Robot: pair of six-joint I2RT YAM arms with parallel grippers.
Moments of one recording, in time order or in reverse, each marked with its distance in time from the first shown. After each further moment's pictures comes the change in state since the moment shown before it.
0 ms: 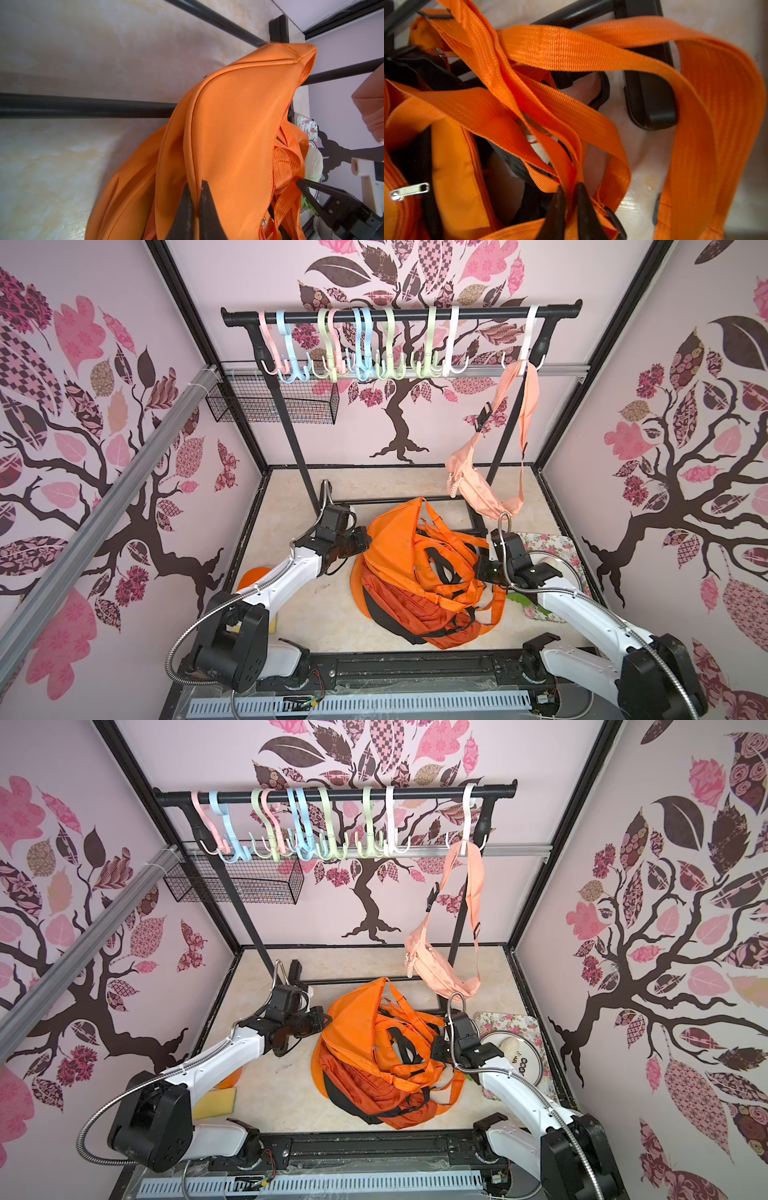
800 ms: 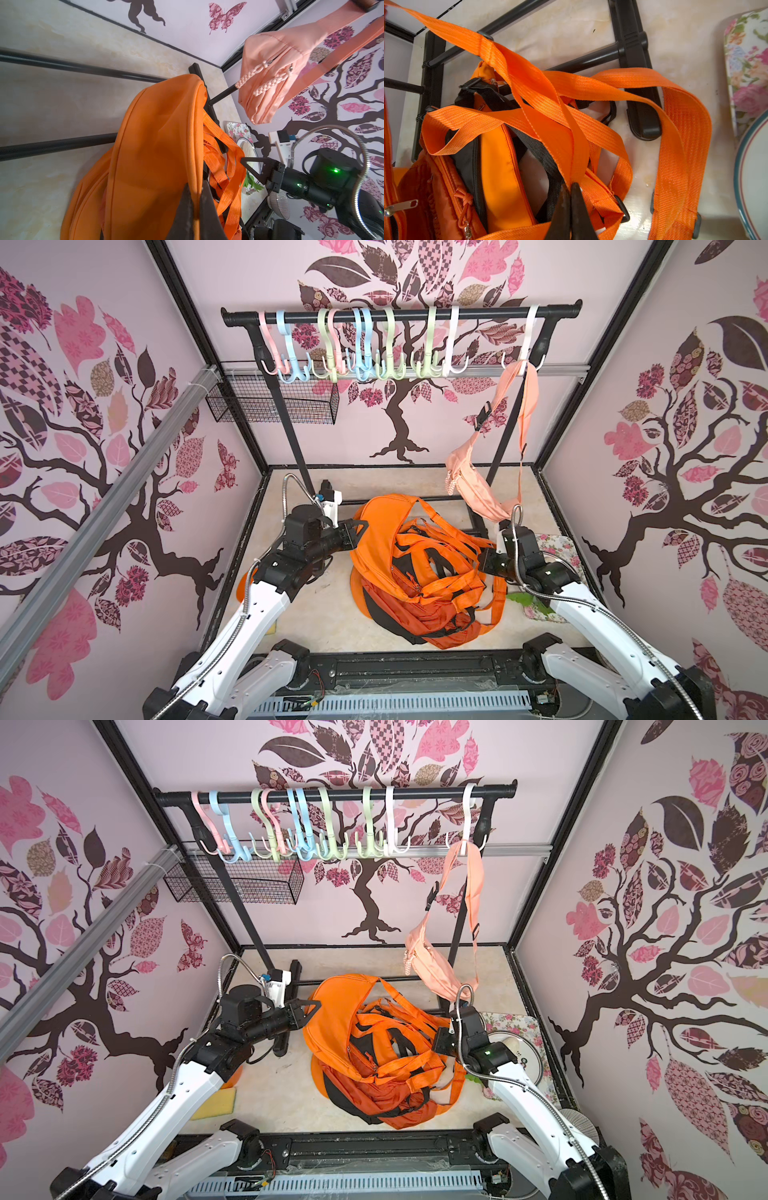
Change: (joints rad) left arm -0.005 -0.425 0.066 -0.092 0.088 0.028; right arm 0.000 -0.115 0.101 -0.109 0.000 -0.006
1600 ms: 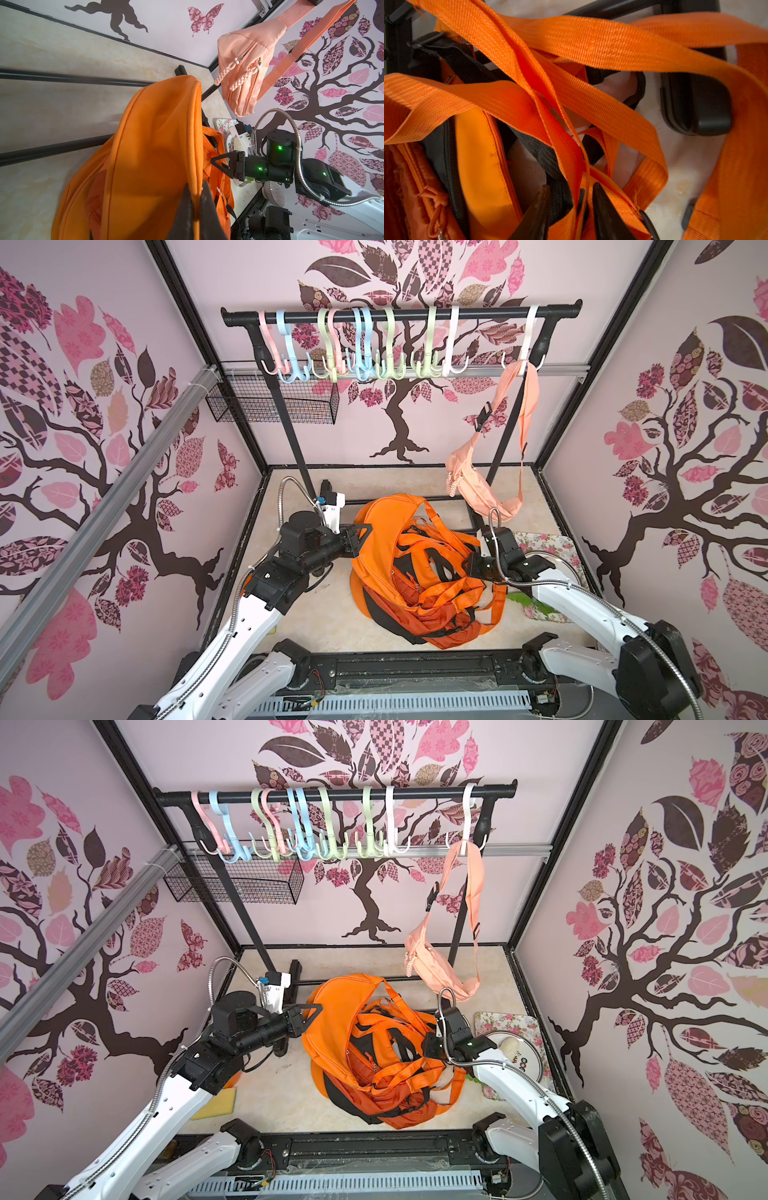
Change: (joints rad) left arm -0.101 -0.064 0.017 -0.048 -0.068 0.019; right arm 0.066 0.193 -0.021 0.077 -0.028 0.008
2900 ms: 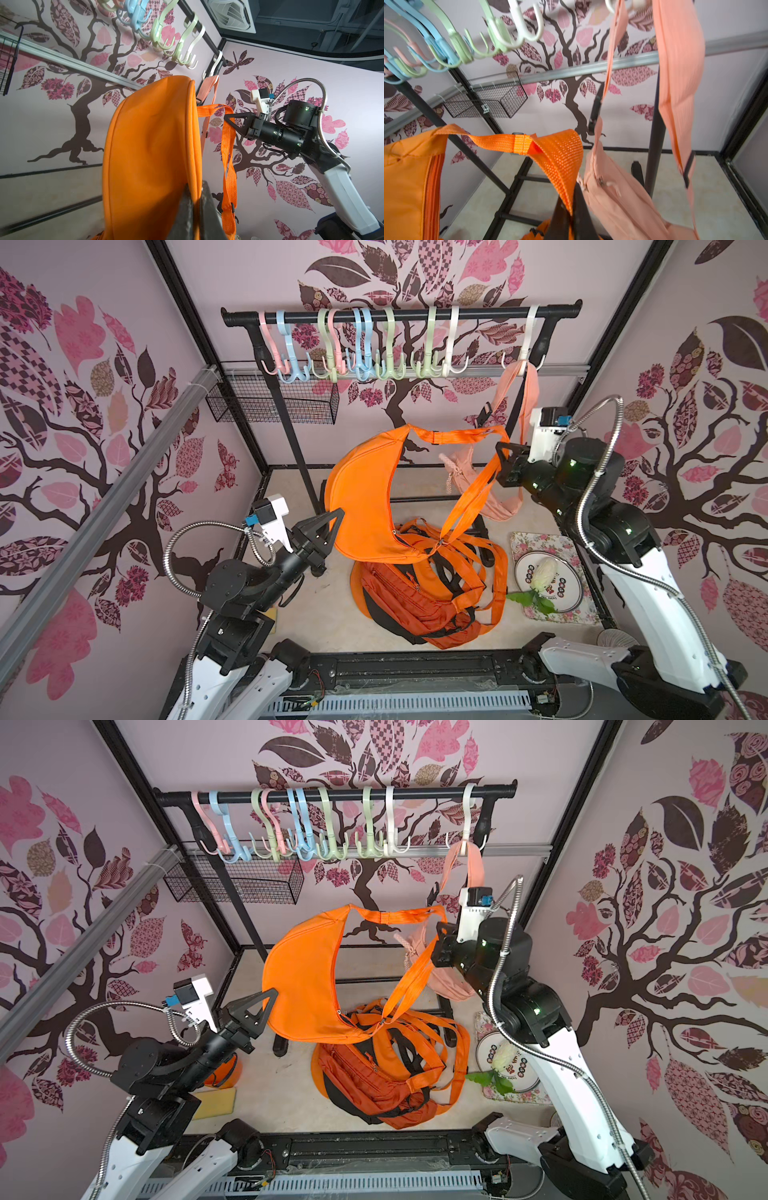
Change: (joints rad) left arm -0.003 -0.316 -0.003 0.373 -0.019 0.038; right arm 0.099 0.086 1.164 -0.198 0.321 -0.344
